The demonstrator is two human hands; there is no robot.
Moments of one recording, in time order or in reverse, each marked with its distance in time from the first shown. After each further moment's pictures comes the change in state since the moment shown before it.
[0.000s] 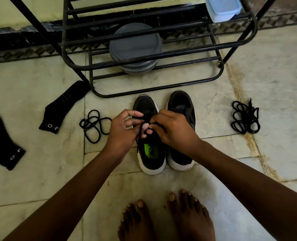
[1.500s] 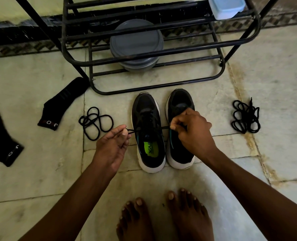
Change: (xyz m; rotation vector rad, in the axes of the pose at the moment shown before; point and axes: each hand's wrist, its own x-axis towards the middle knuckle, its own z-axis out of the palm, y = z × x) left_hand -0.014 -0.037 -0.026 -0.493 0.267 -0.311; right_hand -0.024 -0.007 -0.029 -0.059 -0.082 0.697
